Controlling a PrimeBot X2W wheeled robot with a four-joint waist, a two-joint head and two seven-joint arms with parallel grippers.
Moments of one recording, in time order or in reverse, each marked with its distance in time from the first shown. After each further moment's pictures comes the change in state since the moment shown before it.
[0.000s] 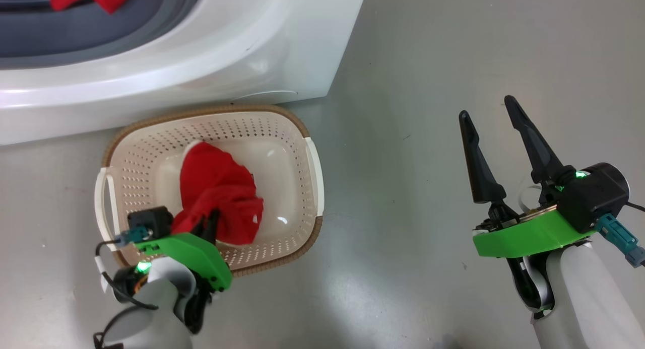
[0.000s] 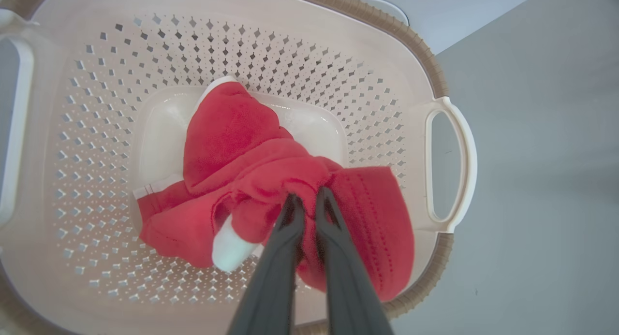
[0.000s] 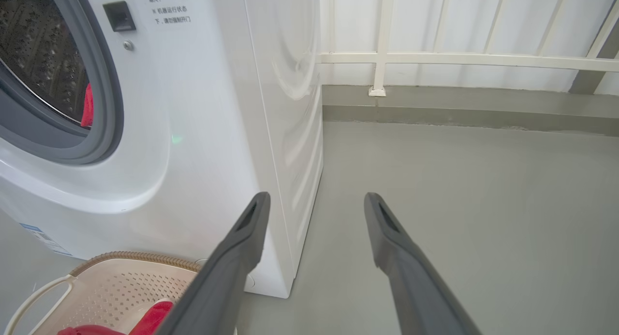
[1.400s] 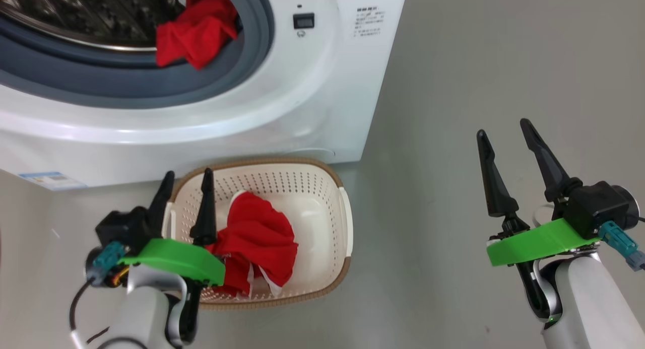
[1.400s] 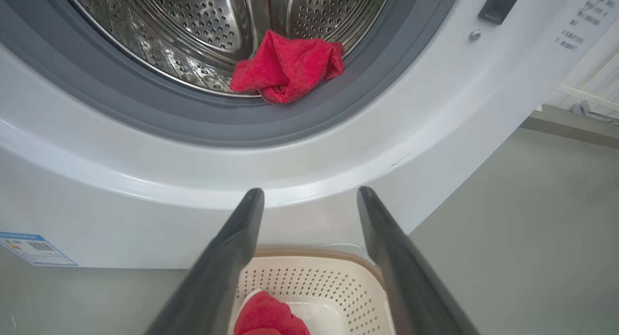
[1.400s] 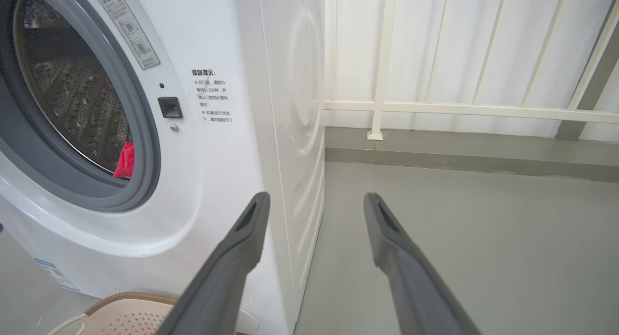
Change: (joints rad) left arm 0.262 0.003 0.257 -0.646 0.342 0.091 -0.043; right arm 0.034 0.000 -0.064 0.082 -0.020 0.000 0.000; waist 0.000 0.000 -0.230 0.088
